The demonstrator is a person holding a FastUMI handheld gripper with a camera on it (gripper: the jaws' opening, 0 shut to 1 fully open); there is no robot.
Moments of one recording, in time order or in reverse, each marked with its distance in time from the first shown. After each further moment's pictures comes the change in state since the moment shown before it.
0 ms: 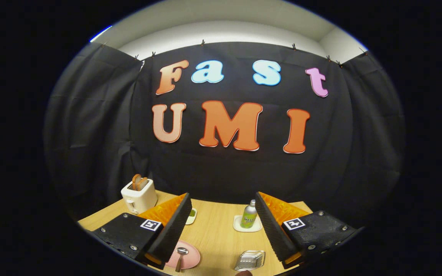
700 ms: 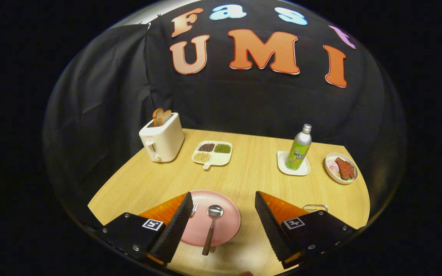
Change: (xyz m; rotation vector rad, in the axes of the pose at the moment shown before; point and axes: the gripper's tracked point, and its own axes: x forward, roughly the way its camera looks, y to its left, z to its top) arm 0.017 0.093 -0.190 0.011 0.495 0.187
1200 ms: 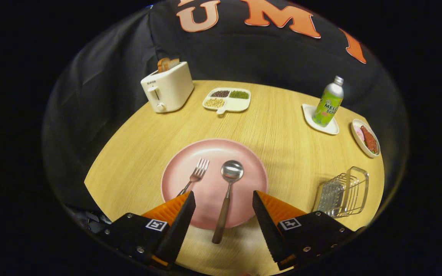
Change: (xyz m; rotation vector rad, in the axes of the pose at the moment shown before) arm 0.039 0.032 -0.109 -0.032 0.338 0.071
